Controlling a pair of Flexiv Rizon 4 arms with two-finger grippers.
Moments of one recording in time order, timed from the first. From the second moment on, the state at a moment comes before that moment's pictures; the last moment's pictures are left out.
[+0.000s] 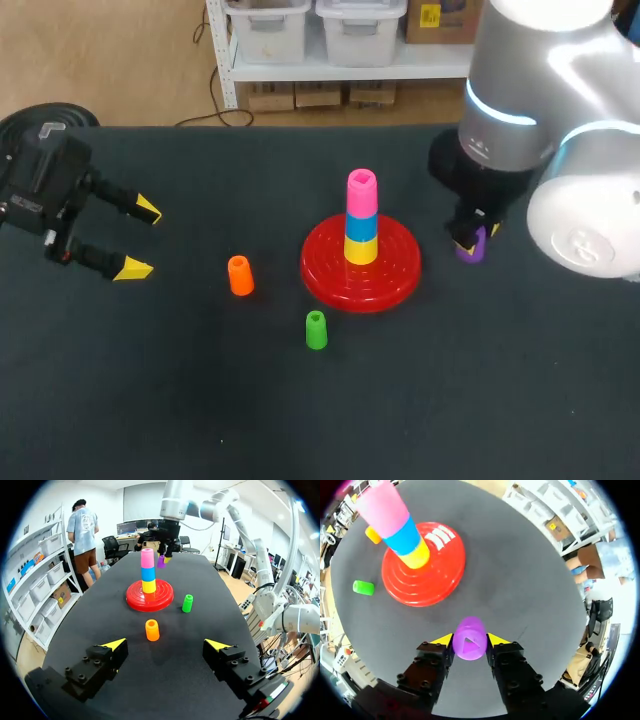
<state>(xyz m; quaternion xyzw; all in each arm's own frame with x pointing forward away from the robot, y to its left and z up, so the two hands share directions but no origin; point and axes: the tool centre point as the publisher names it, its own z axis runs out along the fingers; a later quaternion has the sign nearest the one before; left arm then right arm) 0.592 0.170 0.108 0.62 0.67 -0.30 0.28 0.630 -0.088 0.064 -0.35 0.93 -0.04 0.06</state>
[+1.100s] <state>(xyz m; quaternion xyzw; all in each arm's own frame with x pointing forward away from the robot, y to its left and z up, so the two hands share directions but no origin) 0.593 0.170 0.108 0.62 0.67 -0.30 0.28 0.663 0.011 0.191 -0.41 0.90 -0.02 0.16</state>
